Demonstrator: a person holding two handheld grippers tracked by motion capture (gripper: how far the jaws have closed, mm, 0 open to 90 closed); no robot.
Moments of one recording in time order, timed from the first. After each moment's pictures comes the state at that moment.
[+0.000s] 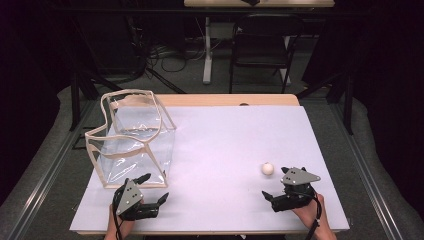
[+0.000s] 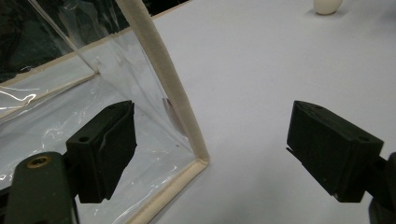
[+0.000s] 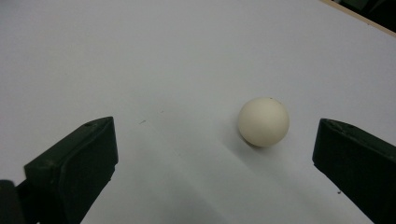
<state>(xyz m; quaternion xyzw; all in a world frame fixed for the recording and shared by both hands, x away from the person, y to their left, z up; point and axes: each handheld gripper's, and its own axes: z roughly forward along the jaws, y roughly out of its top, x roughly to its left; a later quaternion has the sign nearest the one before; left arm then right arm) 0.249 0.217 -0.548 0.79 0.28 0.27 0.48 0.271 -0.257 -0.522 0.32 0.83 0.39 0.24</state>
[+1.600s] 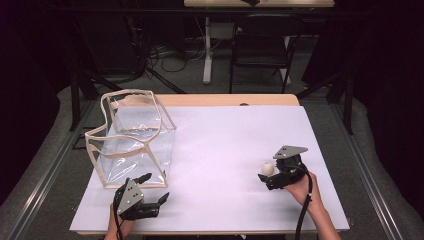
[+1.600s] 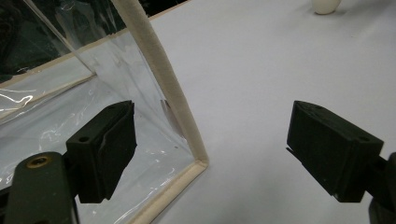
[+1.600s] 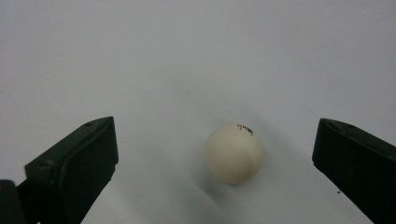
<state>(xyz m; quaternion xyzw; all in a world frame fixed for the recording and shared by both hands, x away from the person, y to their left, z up) 0.251 0.216 -0.549 0.79 0.28 0.27 0.48 0.331 -0.249 -0.511 0.36 0.85 0.34 0.19</state>
